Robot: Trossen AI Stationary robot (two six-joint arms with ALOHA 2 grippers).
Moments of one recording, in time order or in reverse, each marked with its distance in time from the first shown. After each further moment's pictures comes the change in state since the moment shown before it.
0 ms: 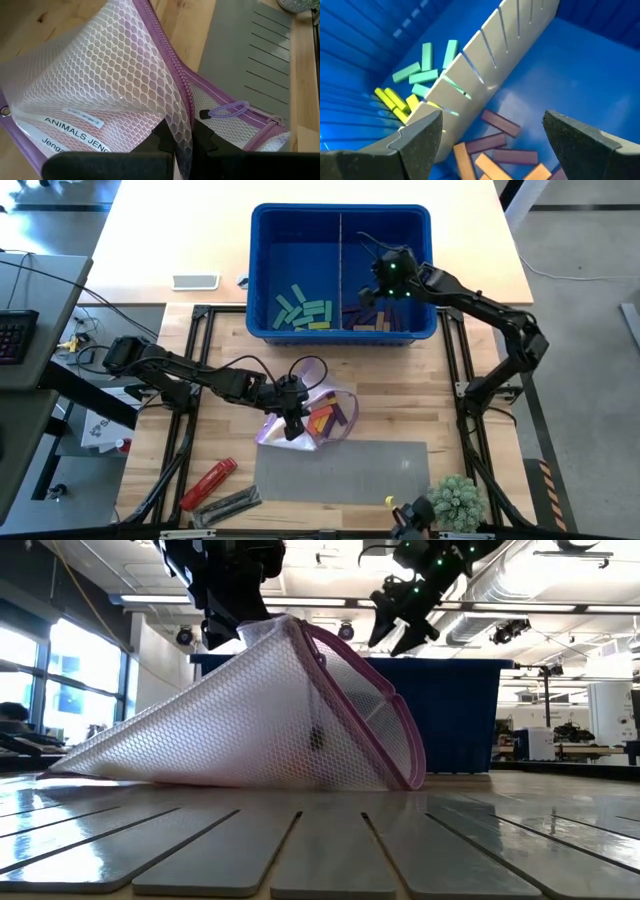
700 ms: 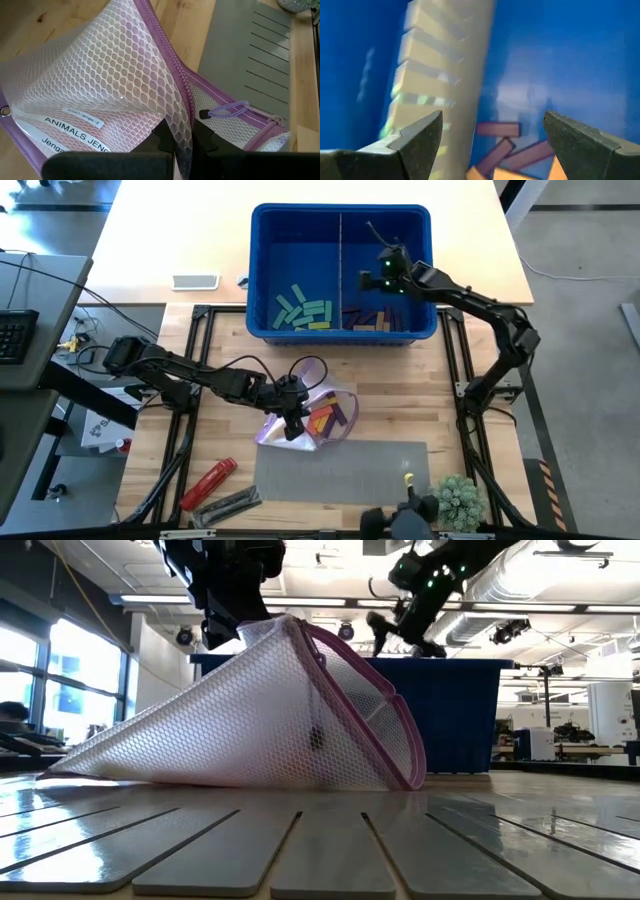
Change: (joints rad) left arm 0.000 0.000 0.000 0.000 0.001 0.002; right arm -0.059 0.072 -0.001 0.042 0.098 0.451
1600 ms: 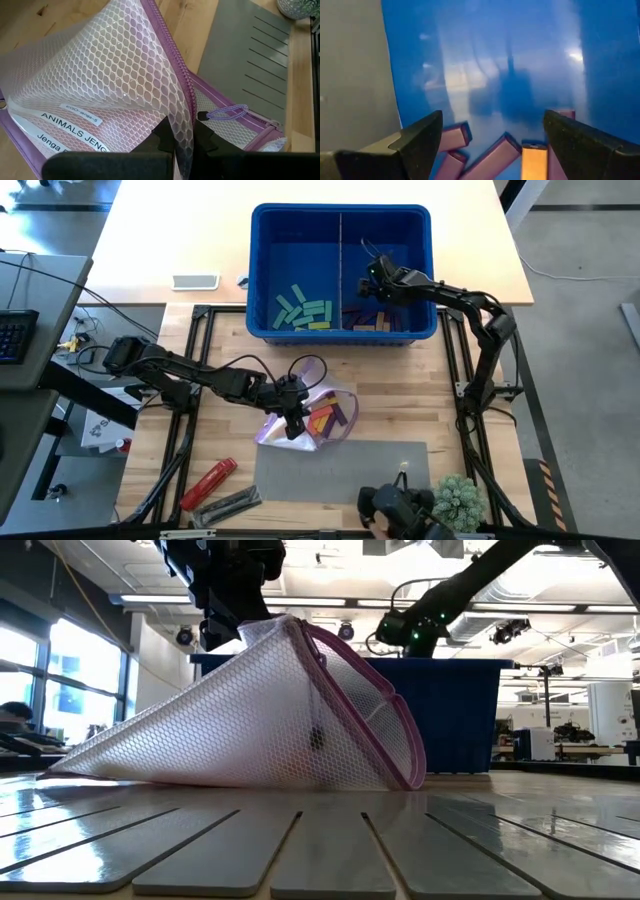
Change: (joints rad) left arm 0.004 0.000 0.000 0.001 0.006 -0.047; right arm -0.065 0.234 -0.001 -0.041 0.103 0.245
